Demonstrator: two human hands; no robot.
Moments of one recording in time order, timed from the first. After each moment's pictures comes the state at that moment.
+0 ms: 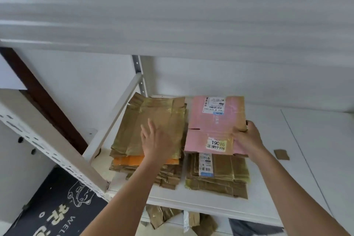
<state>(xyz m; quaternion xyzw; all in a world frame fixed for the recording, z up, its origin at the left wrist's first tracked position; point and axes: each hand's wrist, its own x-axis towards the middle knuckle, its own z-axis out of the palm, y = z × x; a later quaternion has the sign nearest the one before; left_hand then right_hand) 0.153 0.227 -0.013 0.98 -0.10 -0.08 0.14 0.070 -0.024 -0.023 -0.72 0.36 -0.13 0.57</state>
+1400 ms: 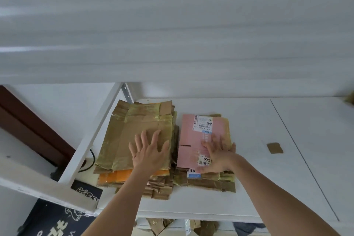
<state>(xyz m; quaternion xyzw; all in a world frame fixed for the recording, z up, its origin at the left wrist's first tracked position) 0.175 0.216 -0.068 0.98 -0.14 -0.11 0.10 0.076 -0.010 -0.069 -0.92 0.14 0.34 0.15</state>
